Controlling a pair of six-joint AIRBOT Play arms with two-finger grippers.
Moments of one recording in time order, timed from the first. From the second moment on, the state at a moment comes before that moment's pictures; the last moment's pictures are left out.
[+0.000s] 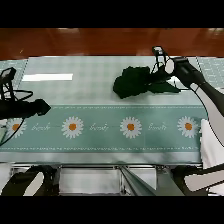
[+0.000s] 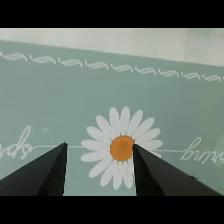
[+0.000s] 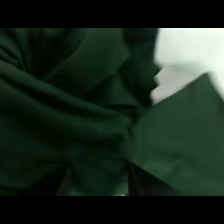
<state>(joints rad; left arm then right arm) 0.08 -0.75 0.76 1.32 -1.14 -1.57 0.20 -1.70 1.42 -1.54 0.88 1.57</state>
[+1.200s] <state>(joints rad) 0.19 -0.70 0.88 1.26 -1.16 -1.54 0.32 -1.23 1.95 -1.56 1.09 1.47</state>
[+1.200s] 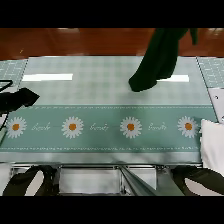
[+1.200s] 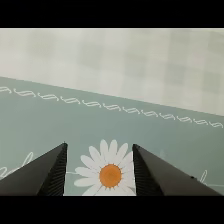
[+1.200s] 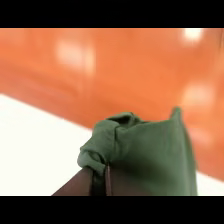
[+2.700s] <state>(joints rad) 0.17 -0.76 0.88 1.24 -1.19 -1.53 0.57 -1.46 1.60 -1.30 1.17 1.59</state>
